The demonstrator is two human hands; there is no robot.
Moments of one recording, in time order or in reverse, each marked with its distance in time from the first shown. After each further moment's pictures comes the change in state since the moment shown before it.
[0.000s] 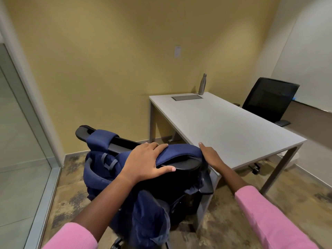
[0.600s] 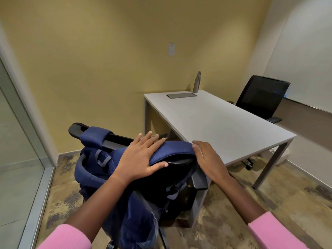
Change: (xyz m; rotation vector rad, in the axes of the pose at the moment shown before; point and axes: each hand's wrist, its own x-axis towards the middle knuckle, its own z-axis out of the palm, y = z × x) left_hand -0.008 0.005 0.000 0.019 0.060 0.071; right_hand -0.071 -0.003 -0.005 -0.249 0.173 -0.434
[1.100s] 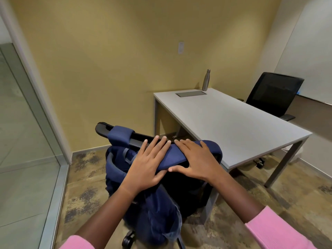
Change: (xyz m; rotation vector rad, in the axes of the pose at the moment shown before) left_hand -0.052 -0.033 -0.002 0.001 0.024 0.030; right_hand -0.006 -0.087 0.041 -0.430 -0.270 -0.285
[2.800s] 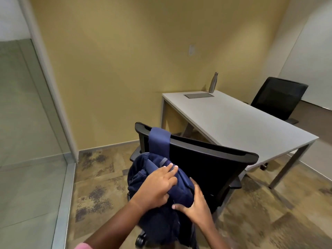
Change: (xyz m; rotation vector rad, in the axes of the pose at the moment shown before) left_hand -0.089 -0.069 -0.027 -0.017 -0.101 0.219; right_hand -0.022 -0.119 0.152 0.694 0.057 0.552
